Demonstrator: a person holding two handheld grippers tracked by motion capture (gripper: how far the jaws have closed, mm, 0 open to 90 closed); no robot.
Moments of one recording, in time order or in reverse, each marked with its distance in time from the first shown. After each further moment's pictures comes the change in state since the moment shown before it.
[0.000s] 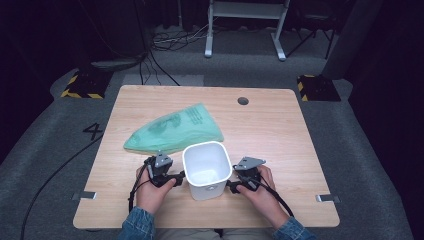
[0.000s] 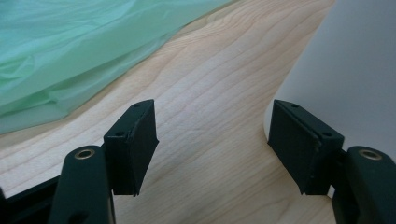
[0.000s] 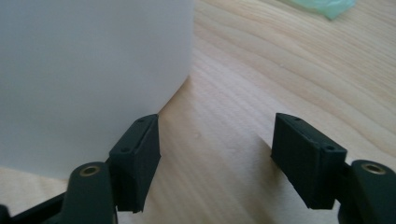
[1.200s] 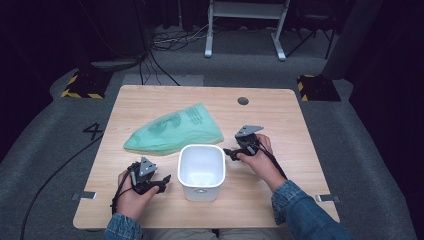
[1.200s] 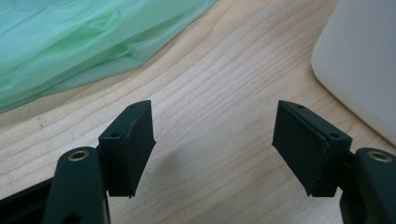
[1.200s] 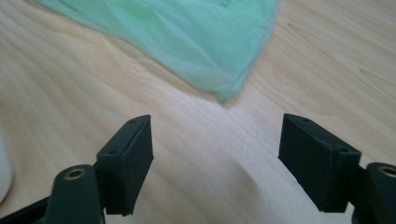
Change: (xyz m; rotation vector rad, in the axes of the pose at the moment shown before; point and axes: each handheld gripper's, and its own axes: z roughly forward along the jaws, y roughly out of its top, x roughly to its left) left arm 0.029 -0.028 -0.029 0.033 0.058 0.079; right arm -0.082 0.059 0.031 -0.009 -0.047 -0.014
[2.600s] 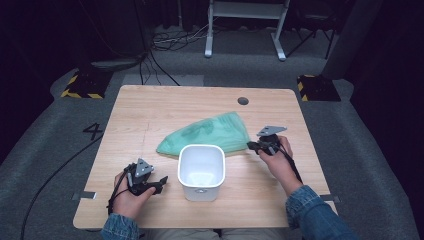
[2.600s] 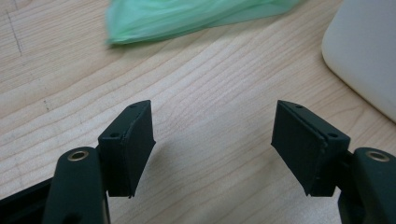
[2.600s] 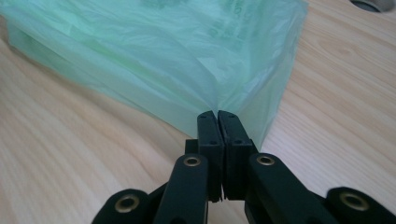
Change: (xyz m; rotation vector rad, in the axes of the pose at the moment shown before) left arm 0.008 -0.007 0.000 0.004 -0.008 -0.007; right arm -0.037 -0.038 -0.049 0.011 -0.046 0.087
